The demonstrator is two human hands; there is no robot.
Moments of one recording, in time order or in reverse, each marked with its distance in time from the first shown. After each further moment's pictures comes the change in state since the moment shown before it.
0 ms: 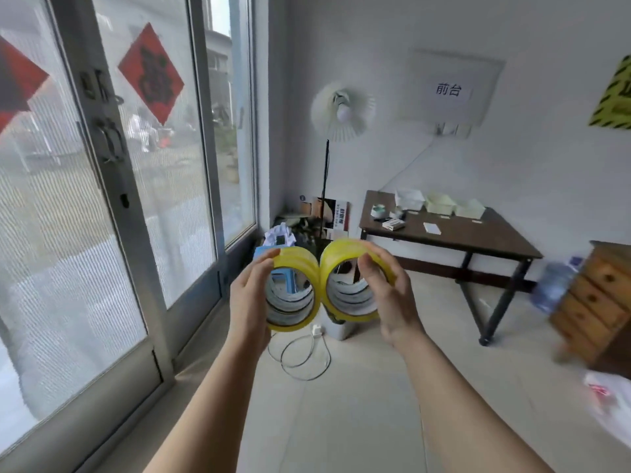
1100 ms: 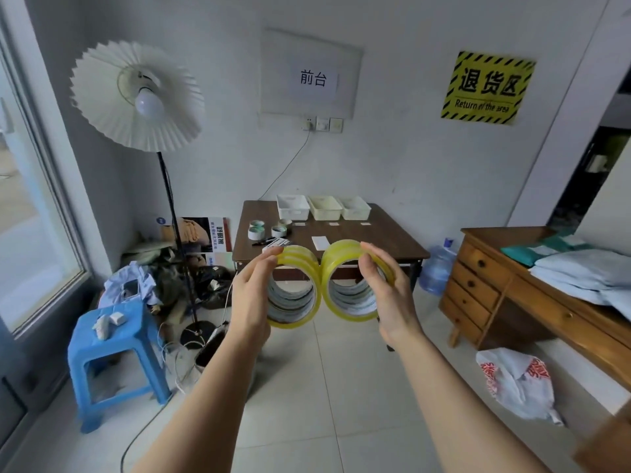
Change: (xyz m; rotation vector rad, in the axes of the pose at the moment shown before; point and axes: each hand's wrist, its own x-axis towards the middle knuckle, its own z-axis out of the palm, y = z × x) left_hand 0.264 -0.228 0.363 -0.035 -0.391 -0.127; right_hand 0.306 0.095 -0.287 -0.161 0.389 -0.048
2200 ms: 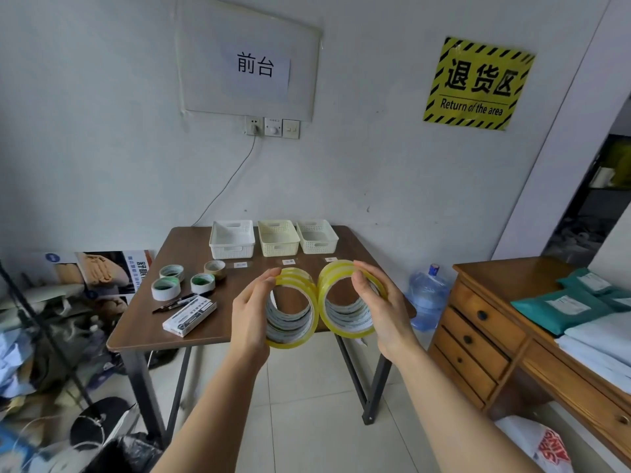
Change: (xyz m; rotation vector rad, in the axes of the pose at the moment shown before) left_hand 0.366 -0.222 0.233 -0.007 0.004 -0.119; right_hand 0.419 0.186 -0.143 -0.079 0.007 0.107
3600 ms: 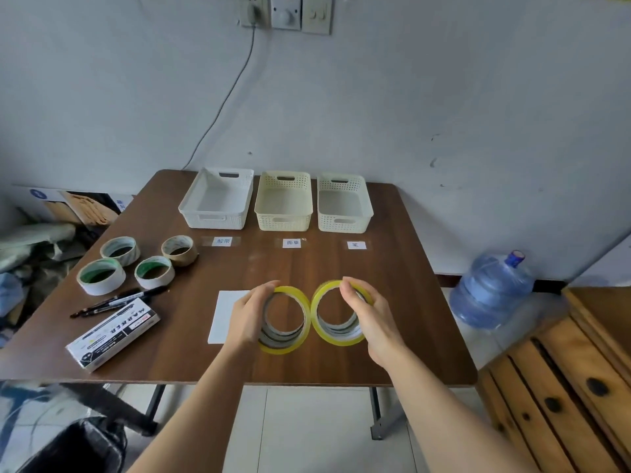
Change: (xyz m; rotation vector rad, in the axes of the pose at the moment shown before) left_hand 0.304 -0.229 0.093 0.290 0.234 -0.357; right_hand 0.344 0.258 -0.044 -0.111 -0.197 0.550
